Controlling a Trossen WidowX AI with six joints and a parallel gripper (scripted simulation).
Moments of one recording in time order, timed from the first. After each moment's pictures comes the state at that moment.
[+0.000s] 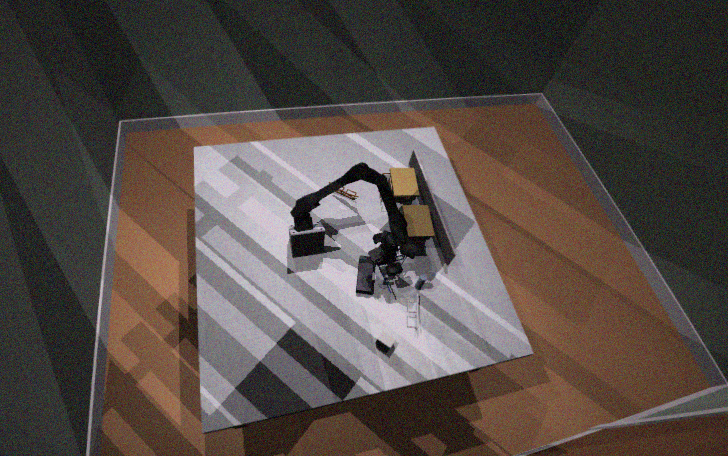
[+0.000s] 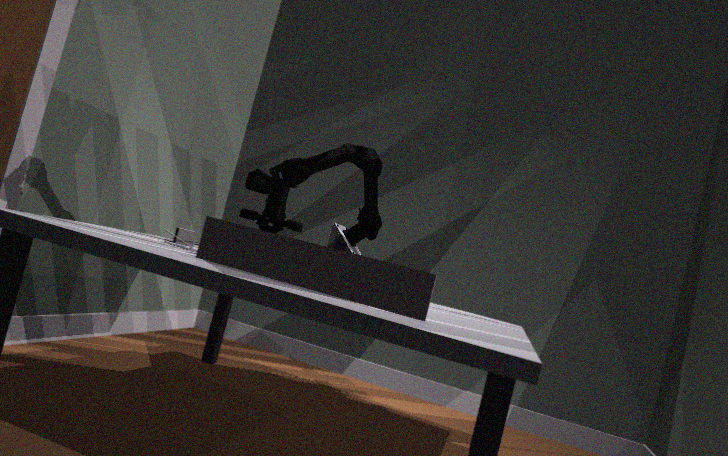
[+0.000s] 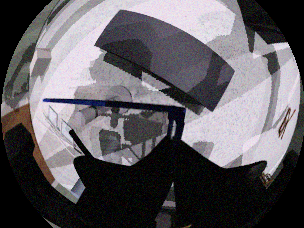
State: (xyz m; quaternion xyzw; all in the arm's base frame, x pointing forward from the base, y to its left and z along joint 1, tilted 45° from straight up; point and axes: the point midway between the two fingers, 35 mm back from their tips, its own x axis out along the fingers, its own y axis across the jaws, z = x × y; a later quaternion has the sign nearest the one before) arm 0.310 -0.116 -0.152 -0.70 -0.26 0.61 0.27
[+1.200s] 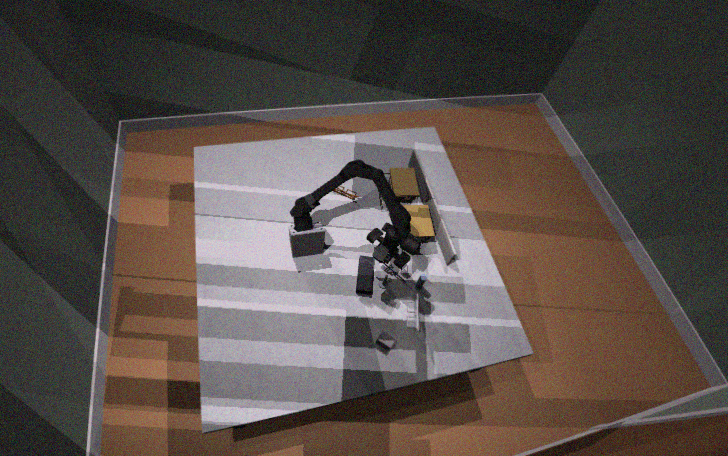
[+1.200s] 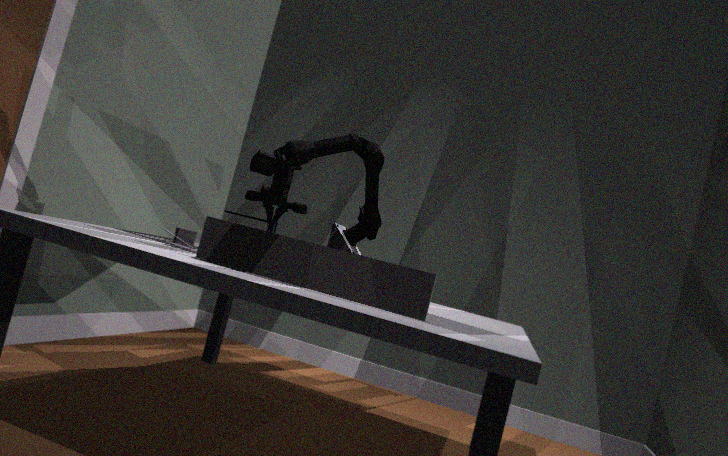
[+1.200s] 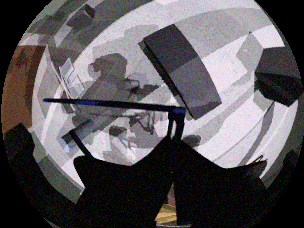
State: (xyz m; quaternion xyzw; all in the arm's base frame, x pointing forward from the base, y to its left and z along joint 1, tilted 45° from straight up) arm 0.295 -0.156 -0.112 -0.74 -0.39 0.54 0.10
